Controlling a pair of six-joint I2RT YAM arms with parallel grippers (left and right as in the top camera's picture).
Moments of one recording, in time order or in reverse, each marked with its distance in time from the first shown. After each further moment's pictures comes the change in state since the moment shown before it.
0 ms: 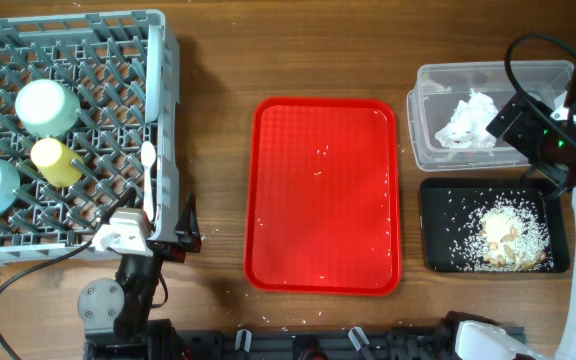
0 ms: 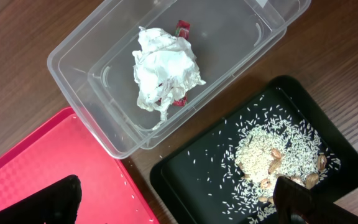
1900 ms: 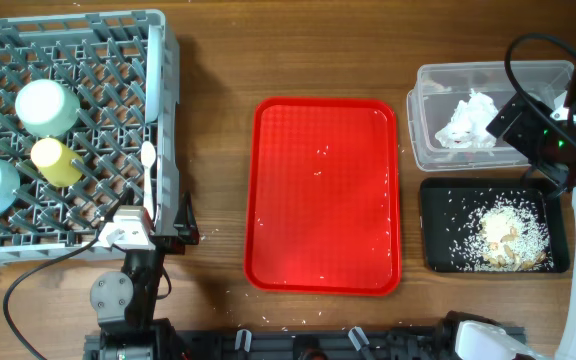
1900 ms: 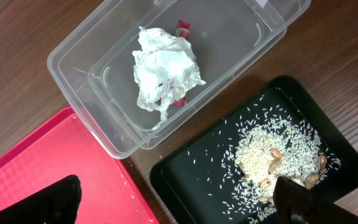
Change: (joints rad) left arm 0.044 -0.002 -0.172 0.159 -0.035 0.000; right arm 0.000 0.000 0.000 0.000 0.000 0.000
